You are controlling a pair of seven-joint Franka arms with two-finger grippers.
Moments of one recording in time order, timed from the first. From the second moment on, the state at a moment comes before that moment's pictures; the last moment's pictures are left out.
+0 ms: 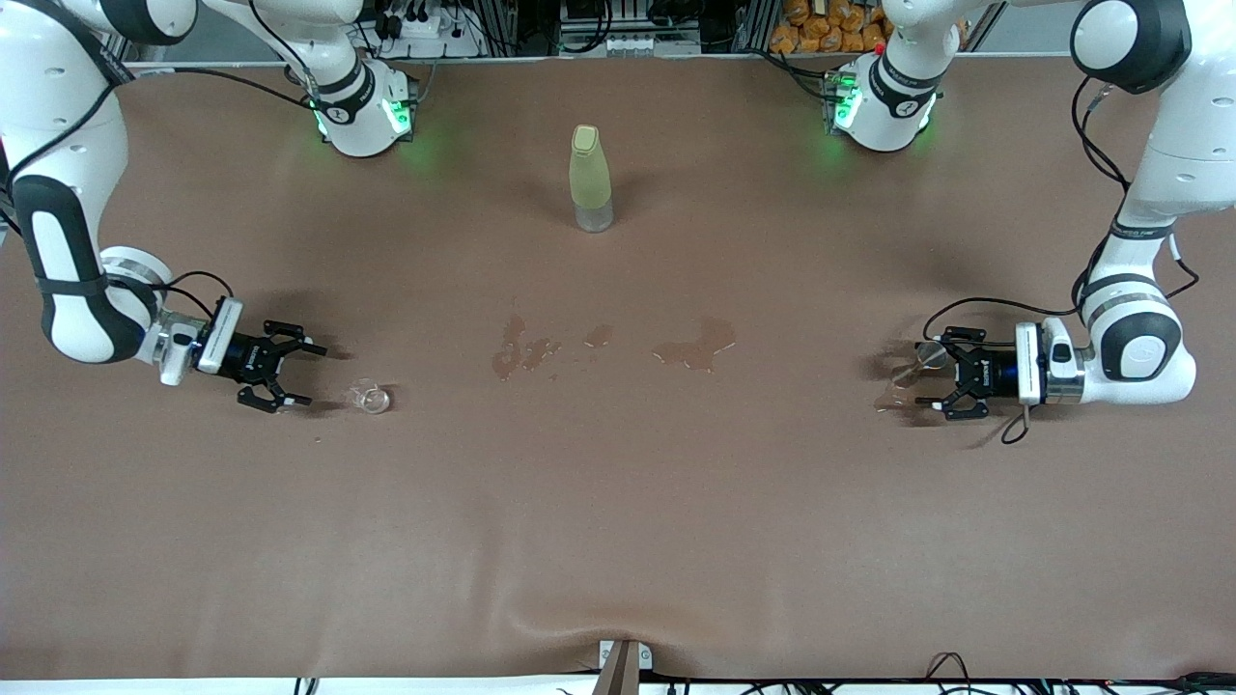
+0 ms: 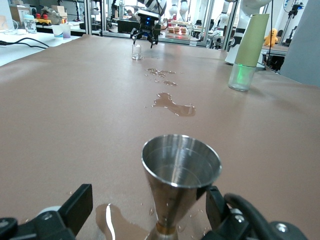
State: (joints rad) left arm 0.41 0.81 -0.11 -1.72 -0.93 1.65 2.46; right arm -0.13 0.62 -0.23 -2.02 1.25 1.85 -2.77
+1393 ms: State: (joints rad) left arm 0.42 0.84 -0.10 -1.71 -0.93 1.65 2.49; right arm -0.09 0.74 -0.17 -2.01 1.47 1.85 -2.82
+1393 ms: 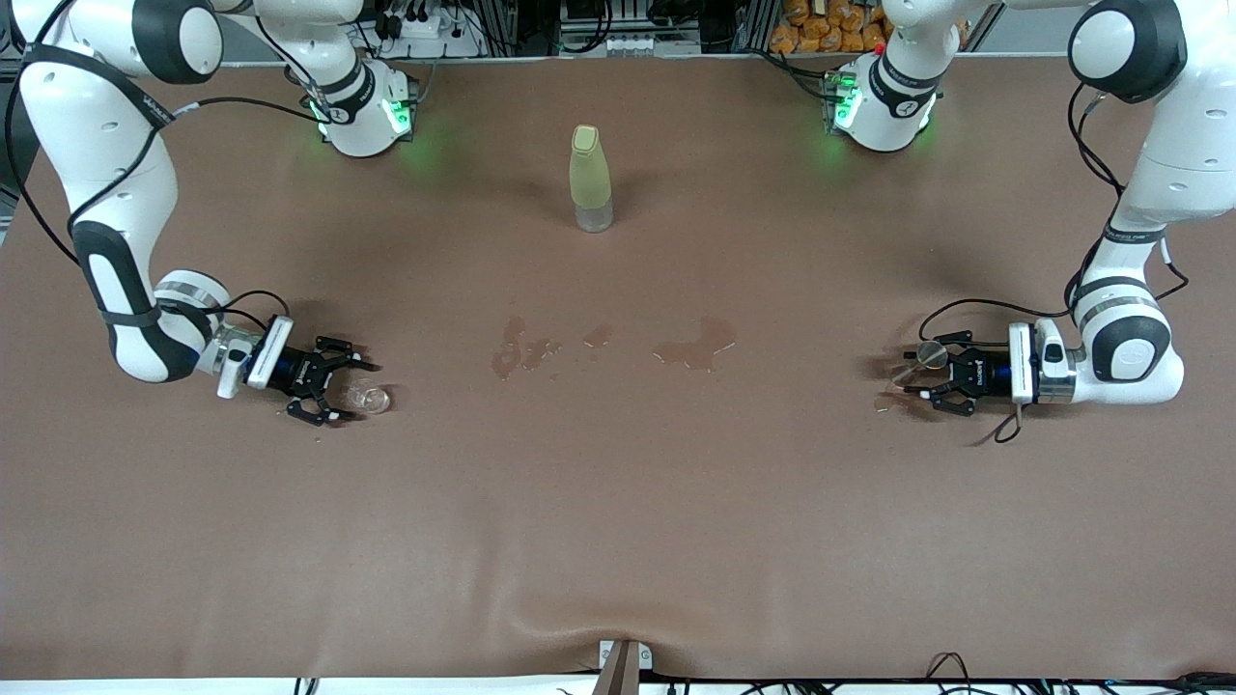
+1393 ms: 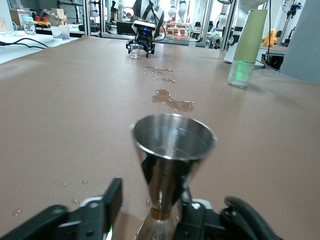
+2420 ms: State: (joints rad) left arm 0.39 0.81 -0.14 -1.62 -0.93 1.65 2.46; right arm -0.06 0.76 -0.15 -2.00 1.53 1.85 -2.84
